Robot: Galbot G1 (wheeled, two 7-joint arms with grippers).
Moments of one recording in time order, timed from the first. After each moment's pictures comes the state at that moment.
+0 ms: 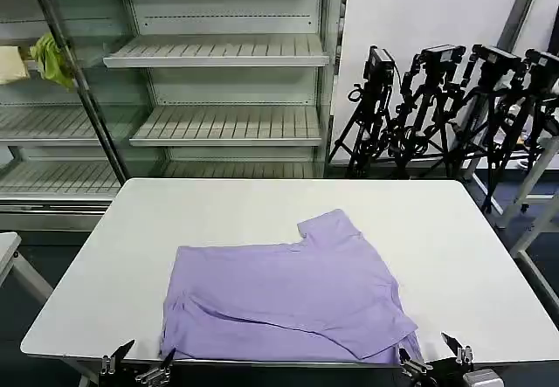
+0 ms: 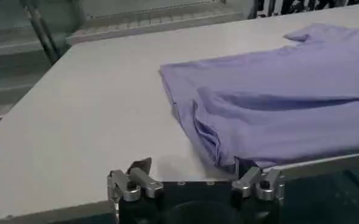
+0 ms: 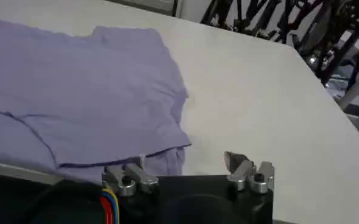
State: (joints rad) left arm 2.01 -0.99 -0.75 -2.35 -0.50 0.47 -0.13; right arm -1.98 0.74 0.63 2.51 0.73 -0.55 0.57
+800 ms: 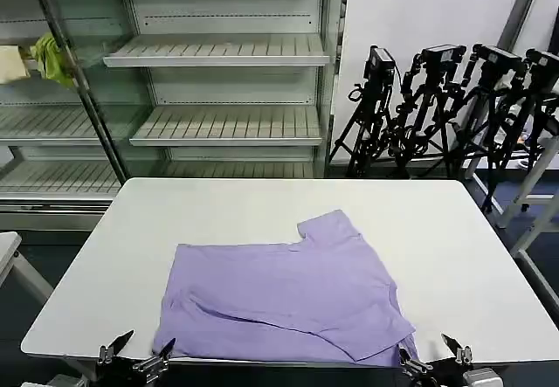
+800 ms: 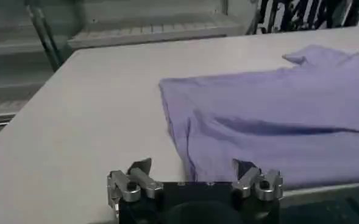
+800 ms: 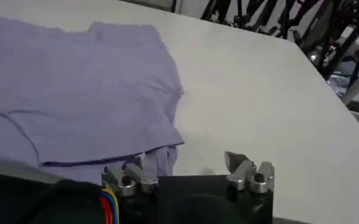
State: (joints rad) left arm 1.99 -0.99 -0.80 -2.41 -0.62 0.51 -0.14; right arm -1.93 0.75 0.62 2.46 0.76 -0.55 0.55
